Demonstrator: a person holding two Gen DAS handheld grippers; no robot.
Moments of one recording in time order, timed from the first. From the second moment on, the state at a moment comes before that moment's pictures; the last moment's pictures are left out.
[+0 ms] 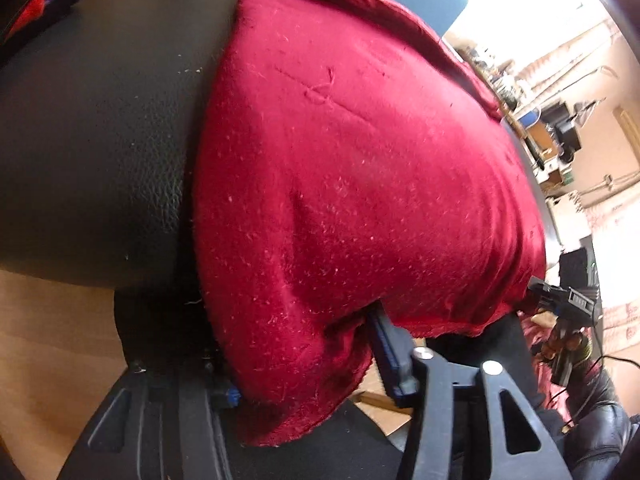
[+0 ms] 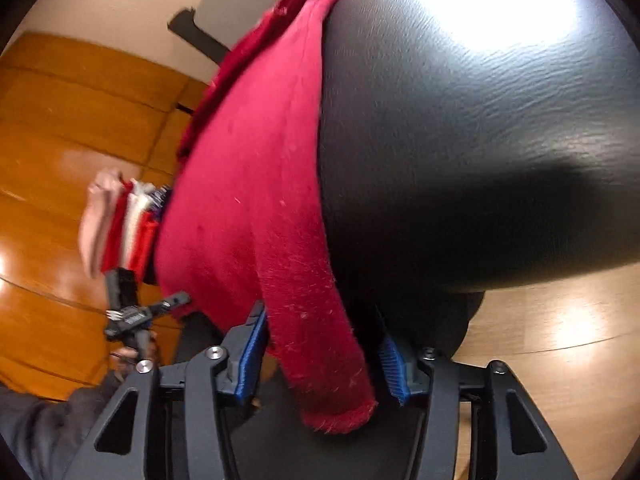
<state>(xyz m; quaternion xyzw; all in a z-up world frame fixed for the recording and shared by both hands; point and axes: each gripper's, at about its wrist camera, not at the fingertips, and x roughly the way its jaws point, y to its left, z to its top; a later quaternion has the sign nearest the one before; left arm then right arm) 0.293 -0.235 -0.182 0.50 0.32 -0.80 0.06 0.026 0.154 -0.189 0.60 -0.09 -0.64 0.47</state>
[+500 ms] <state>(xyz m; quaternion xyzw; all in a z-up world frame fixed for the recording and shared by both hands) 0.301 -0.276 -0.078 0.32 0.43 -0.84 -0.08 0.029 0.119 -0.073 0.47 -0.13 -0.63 0.60</state>
